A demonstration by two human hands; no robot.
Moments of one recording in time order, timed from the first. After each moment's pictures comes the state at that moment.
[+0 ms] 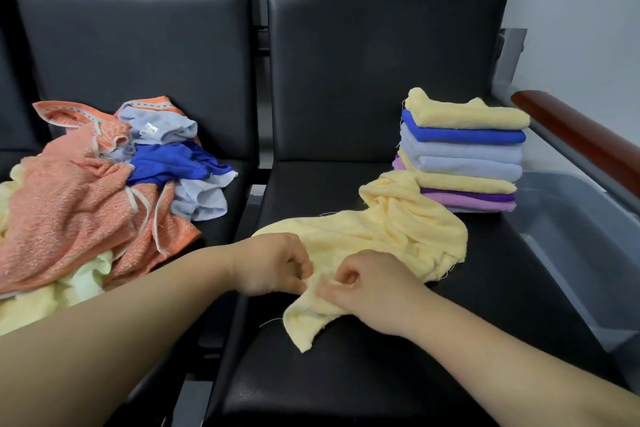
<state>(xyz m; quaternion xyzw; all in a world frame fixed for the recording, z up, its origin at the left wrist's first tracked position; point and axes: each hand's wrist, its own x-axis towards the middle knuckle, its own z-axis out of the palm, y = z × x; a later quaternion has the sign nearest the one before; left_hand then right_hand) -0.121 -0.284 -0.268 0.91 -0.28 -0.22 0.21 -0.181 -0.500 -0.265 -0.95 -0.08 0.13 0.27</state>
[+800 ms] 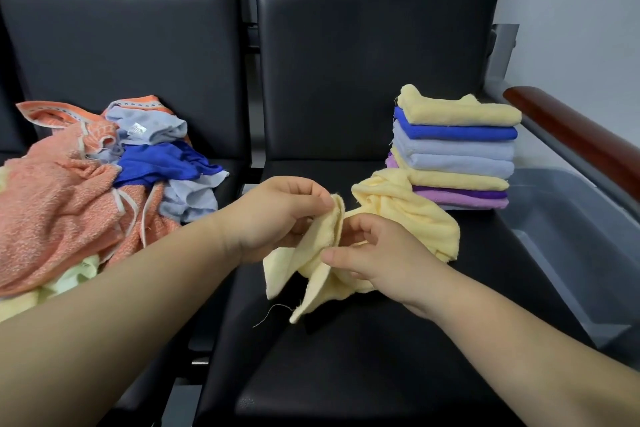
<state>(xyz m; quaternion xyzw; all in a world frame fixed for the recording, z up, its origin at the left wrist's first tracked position) -0.130 -0.323 -0.202 0.71 -0.11 -0.22 0.66 -0.178 -0.513 -0.229 -0.80 -0.04 0.14 0.58</state>
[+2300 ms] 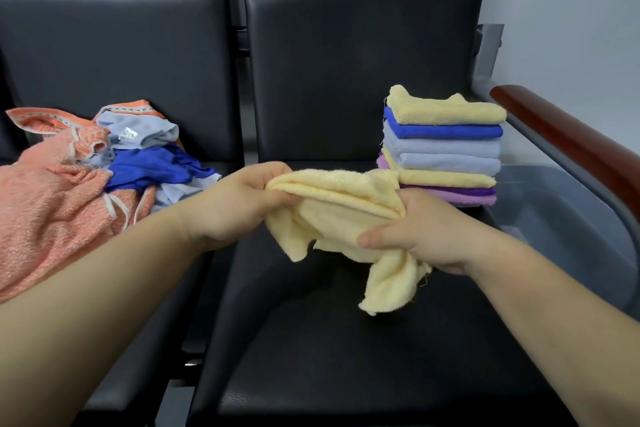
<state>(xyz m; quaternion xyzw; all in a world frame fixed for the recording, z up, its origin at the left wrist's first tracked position) -0.120 -0.297 -0.193 0.77 -0.20 -0.14 0.58 -0.156 -0.569 -0.197 -0.85 -0.09 0.17 0.50</state>
